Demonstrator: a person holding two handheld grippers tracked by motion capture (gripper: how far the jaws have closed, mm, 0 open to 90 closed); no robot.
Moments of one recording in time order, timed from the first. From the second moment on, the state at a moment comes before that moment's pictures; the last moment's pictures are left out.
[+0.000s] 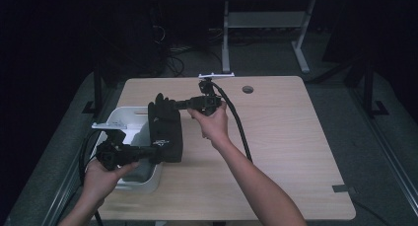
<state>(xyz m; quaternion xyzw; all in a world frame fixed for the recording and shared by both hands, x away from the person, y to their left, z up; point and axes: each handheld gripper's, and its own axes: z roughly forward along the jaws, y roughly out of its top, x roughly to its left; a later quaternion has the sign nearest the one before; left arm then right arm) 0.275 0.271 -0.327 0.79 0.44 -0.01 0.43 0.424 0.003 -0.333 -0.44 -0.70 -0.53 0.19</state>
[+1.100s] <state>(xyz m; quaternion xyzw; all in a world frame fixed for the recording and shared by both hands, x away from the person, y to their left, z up) 0.265 0.317 -0.330 0.77 0.46 0.00 0.43 0.426 0.053 -0.342 -0.43 -0.70 -0.53 0.20</state>
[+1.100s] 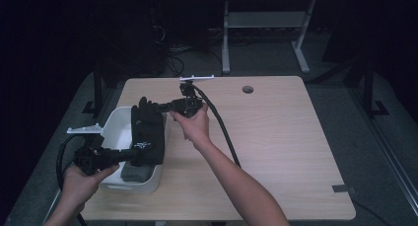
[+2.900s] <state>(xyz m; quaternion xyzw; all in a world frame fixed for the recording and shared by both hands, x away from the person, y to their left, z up) 0.275 0.366 -0.375 0.76 0.53 -0.02 0.38 0.434 0.084 -0.389 -0.43 -0.75 -0.46 0.18</state>
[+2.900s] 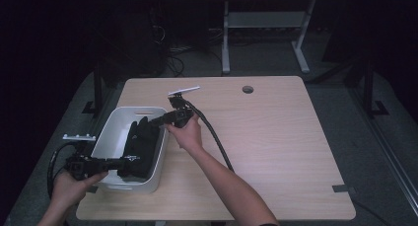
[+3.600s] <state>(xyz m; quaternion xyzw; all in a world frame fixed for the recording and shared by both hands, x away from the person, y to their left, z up) 0.282 0.354 -0.341 0.75 0.51 -0.02 0.43 0.435 0.045 -0.377 -0.44 -0.72 -0.50 0.19</state>
